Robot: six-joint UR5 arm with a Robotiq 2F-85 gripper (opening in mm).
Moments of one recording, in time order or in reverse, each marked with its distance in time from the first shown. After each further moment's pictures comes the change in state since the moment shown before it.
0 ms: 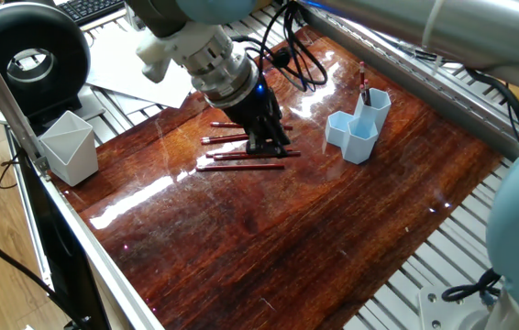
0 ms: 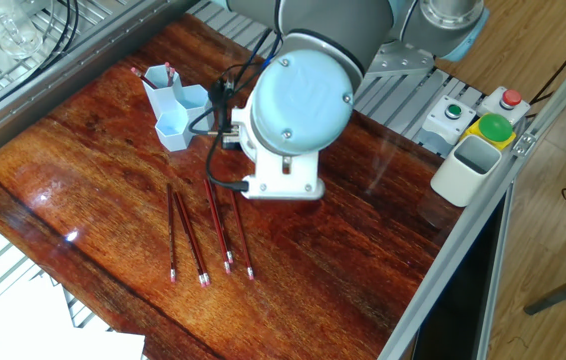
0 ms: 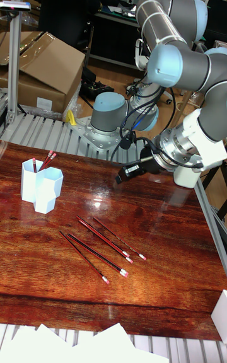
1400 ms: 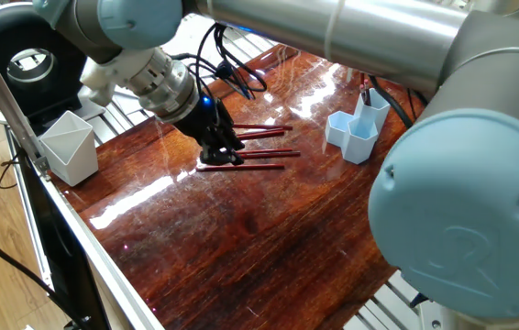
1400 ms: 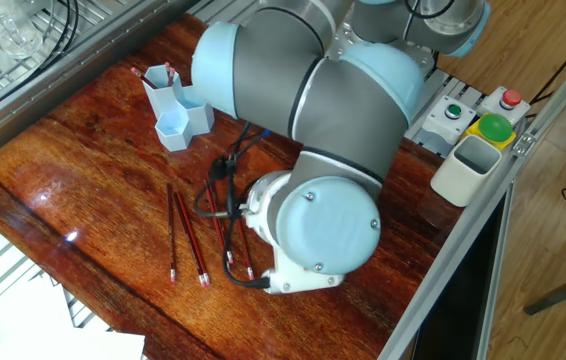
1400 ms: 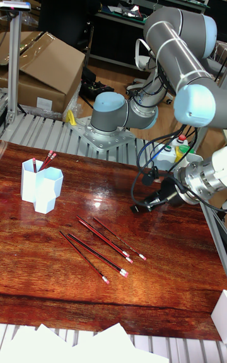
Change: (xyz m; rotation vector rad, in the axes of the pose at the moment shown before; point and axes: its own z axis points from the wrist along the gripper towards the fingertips) arm -0.089 -0.001 -0.010 0.054 0.022 -0.104
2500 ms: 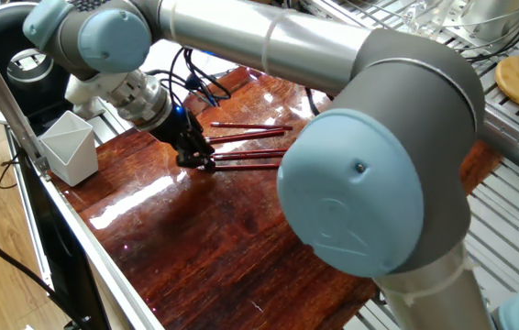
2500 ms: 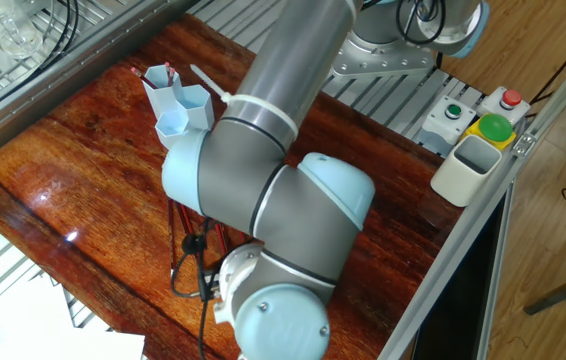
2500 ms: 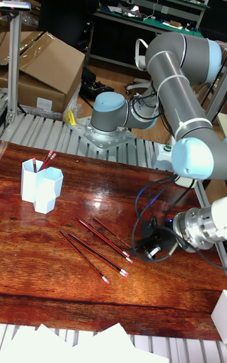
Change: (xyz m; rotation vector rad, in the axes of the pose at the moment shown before) arm -0.090 -0.041 0.037 0.000 -0.007 -0.147
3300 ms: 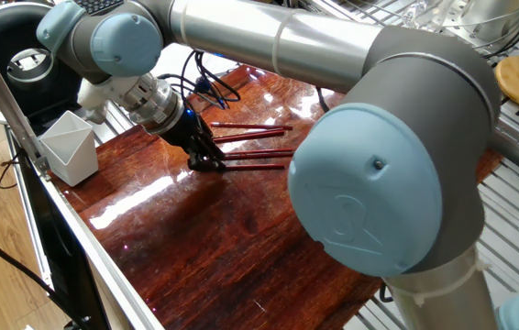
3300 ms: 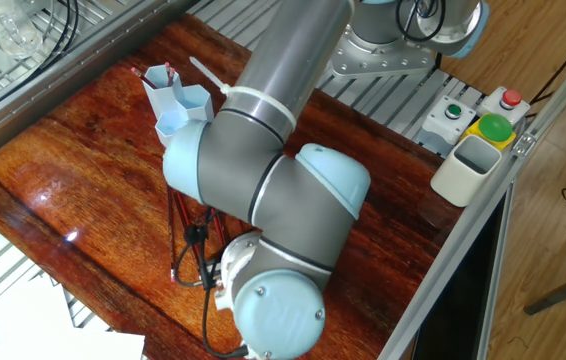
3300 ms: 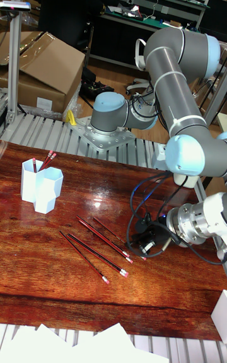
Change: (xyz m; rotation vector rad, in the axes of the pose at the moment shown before) arm 0.013 0.014 0.012 -0.023 0.003 -0.022
